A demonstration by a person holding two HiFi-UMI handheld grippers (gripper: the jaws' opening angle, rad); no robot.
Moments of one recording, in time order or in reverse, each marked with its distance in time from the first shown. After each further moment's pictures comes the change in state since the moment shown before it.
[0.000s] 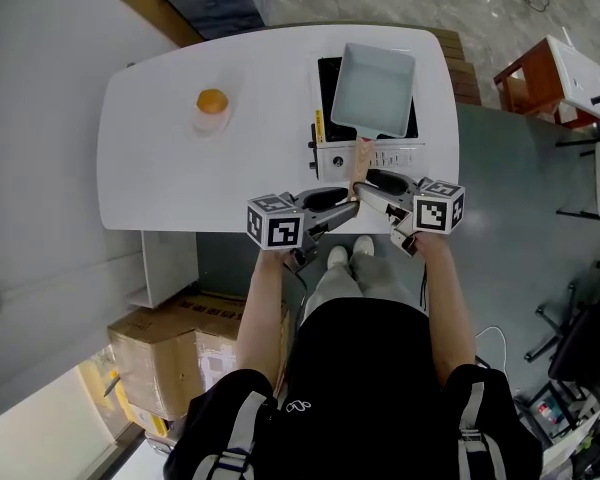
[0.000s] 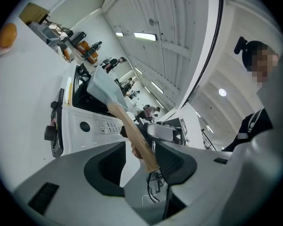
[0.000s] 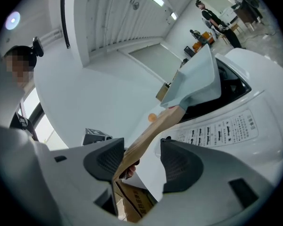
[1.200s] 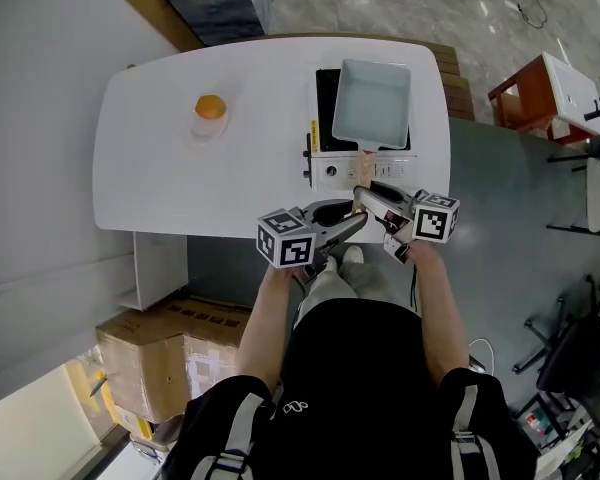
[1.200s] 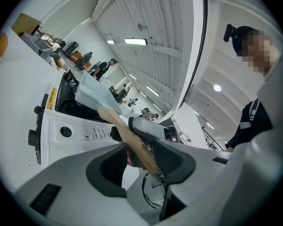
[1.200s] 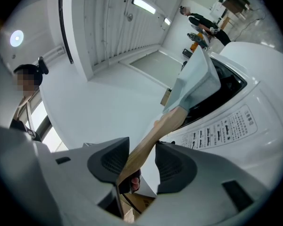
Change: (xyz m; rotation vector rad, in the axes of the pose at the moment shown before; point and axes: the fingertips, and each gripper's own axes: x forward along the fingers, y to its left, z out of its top) left arm 0.023 -0.026 0.000 0.104 -0.077 -0.005; right arm -0.011 0.003 0.011 0.080 -0.107 0.094
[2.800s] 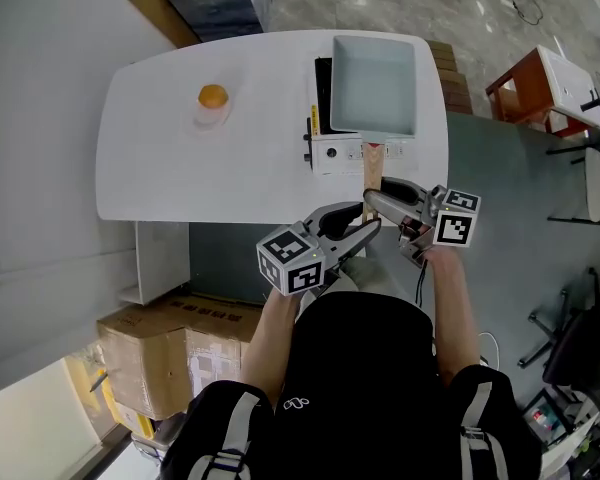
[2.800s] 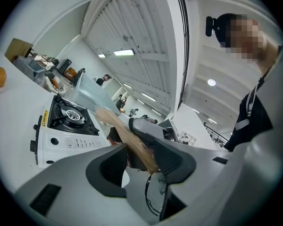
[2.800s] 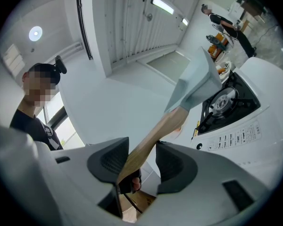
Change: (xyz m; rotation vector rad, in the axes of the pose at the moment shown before) left arm -0.023 -0.090 0.010 0.138 -0.119 0.029; right arm -0.034 0.091 0.000 -0.140 0.009 0.130
